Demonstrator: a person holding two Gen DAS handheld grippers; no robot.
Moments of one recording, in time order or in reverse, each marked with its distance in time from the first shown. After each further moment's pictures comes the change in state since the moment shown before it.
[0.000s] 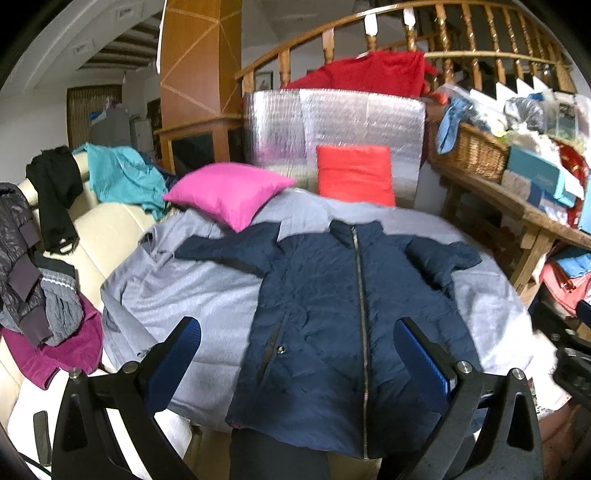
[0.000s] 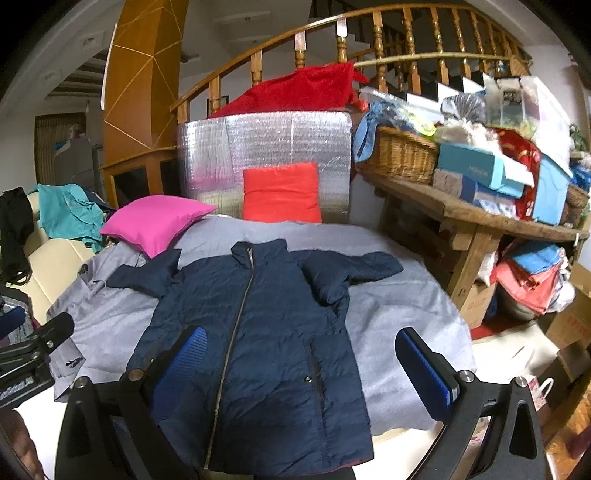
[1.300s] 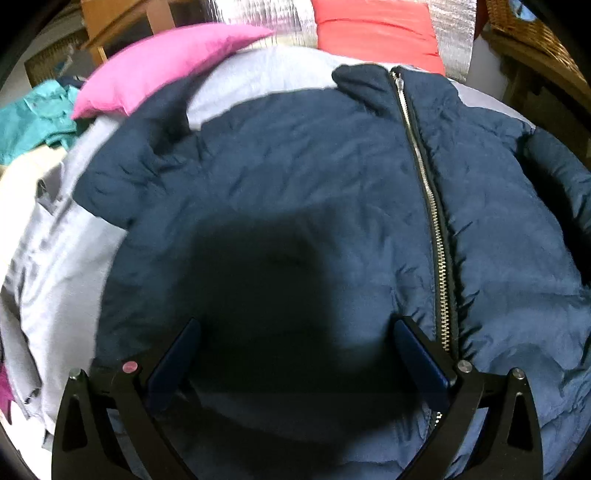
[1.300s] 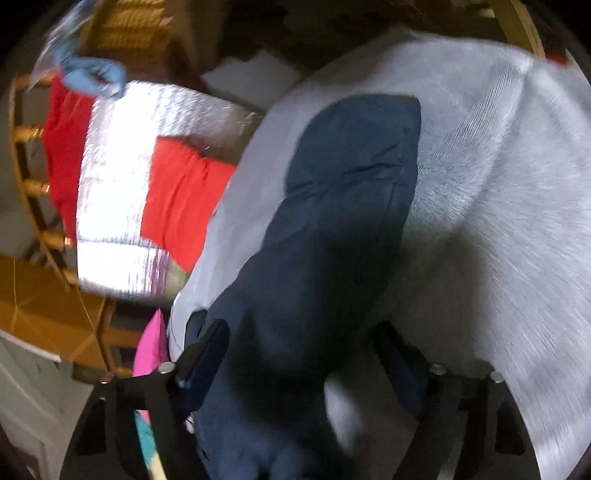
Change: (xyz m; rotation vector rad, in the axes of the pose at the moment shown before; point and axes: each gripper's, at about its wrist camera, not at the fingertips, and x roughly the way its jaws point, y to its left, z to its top) left arm 0.383 -0.071 -0.007 0.030 0.462 0.071; right arm 0.518 -0.272 0.008 1.048 0.376 0.328
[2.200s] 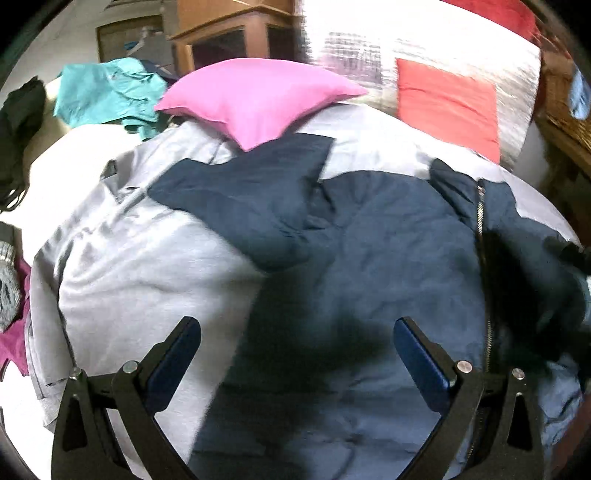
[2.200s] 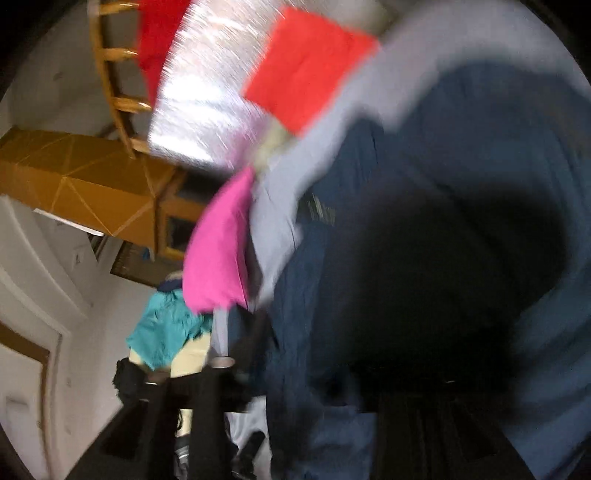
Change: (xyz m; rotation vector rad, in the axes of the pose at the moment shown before) left arm -0.065 0.127 0.013 -0.230 -0.179 0.091; right arm 0.081 0.156 -0.225 -0.254 0.323 0.220
